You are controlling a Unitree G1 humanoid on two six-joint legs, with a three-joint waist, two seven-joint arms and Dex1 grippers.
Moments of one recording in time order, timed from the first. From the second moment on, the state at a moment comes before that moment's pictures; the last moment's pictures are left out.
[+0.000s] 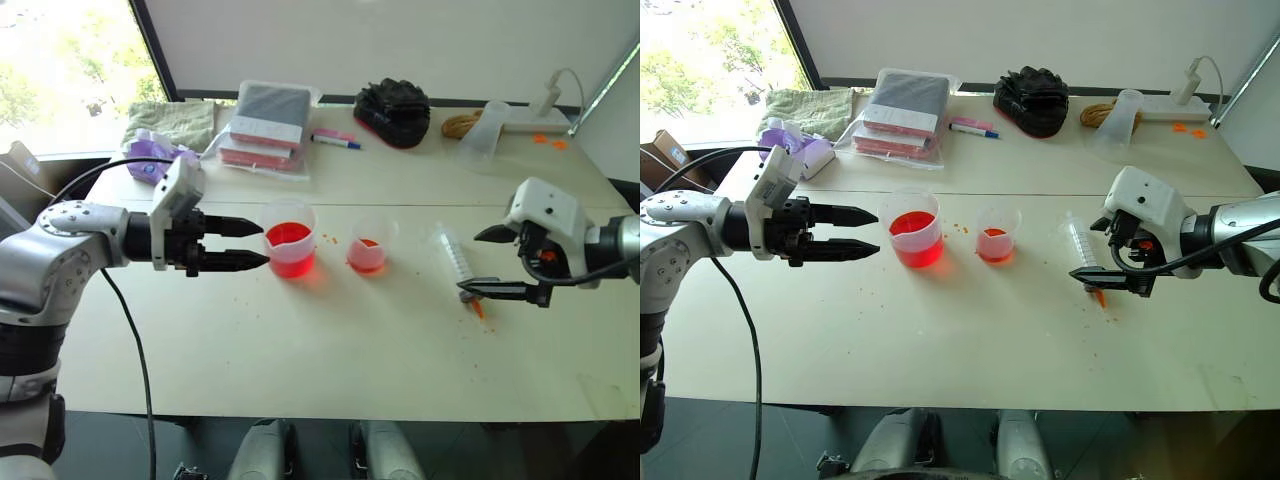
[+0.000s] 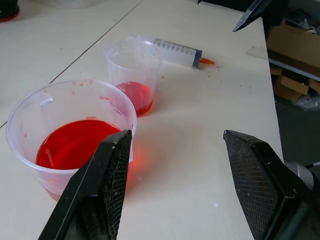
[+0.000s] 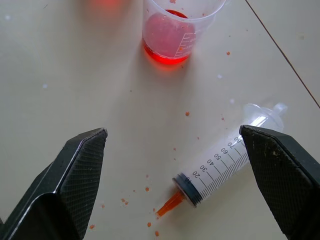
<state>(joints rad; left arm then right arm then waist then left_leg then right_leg) -0.57 0.91 0.06 -0.21 -0.71 0.80 -1.19 -0.40 -1.34 -0.15 -0.50 0.64 1.05 0.99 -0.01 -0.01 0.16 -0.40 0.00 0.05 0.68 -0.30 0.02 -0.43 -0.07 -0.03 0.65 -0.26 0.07</state>
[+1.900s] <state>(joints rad) -0.57 0.85 0.06 -0.26 -0.69 0.78 -1.10 -1.19 -0.68 0.37 0.68 0.49 1.61 0.26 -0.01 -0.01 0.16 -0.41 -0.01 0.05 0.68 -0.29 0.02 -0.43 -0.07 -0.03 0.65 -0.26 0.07</state>
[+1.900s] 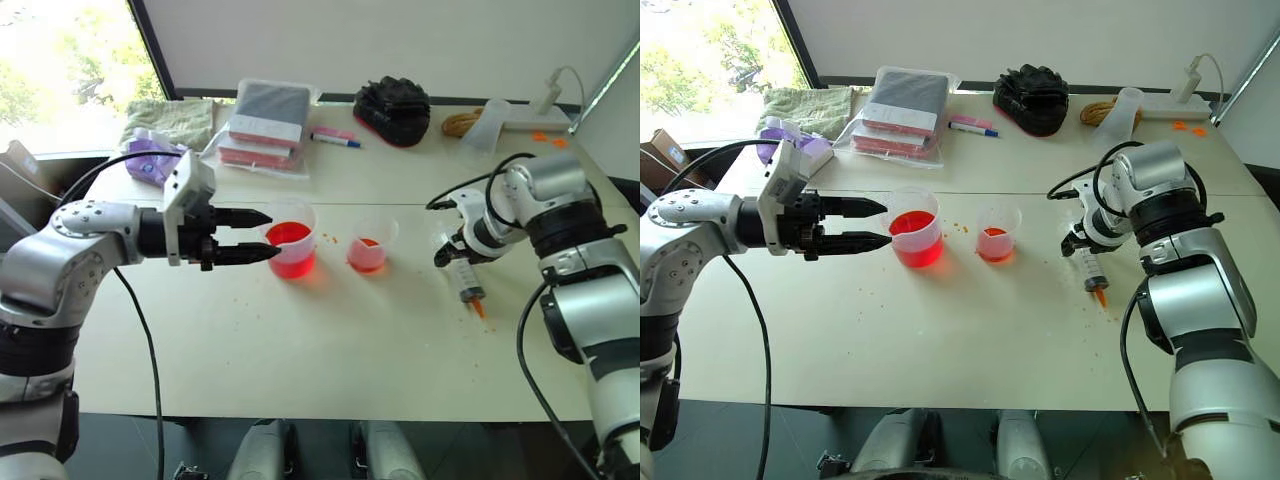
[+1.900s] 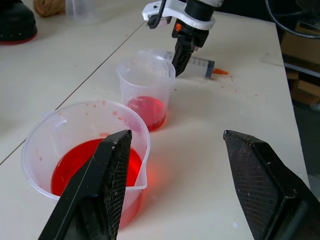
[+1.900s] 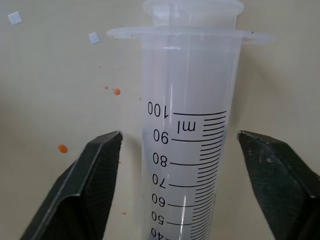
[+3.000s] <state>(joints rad) -0.81 0.85 0.07 -0.05 -0.67 0.76 -1.12 -1.06 -0.38 0.00 -0.09 0.40 0.81 0.37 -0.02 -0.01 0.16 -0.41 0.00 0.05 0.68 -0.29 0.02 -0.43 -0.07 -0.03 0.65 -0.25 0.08</state>
